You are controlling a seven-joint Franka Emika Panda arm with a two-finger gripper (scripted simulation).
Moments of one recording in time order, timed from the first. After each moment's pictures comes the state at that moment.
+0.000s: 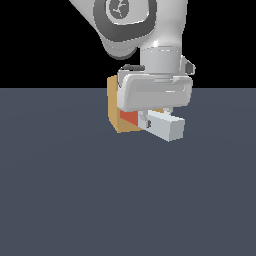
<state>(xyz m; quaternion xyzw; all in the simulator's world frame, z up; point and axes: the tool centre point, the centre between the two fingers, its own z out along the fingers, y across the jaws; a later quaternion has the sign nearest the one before) 0.070 0.016 0.110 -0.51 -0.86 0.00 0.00</state>
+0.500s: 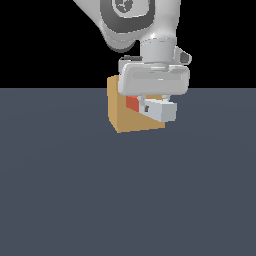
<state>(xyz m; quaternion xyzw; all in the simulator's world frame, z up) 0.073 0.066 0.138 -0.57 -0.82 0.00 0.00</state>
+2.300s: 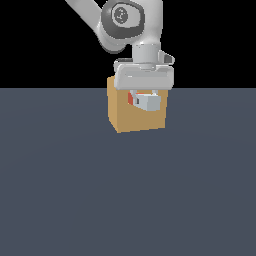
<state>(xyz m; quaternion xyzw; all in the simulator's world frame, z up) 0.056 0.149 0.148 -0.59 -0.81 0.00 0.00</state>
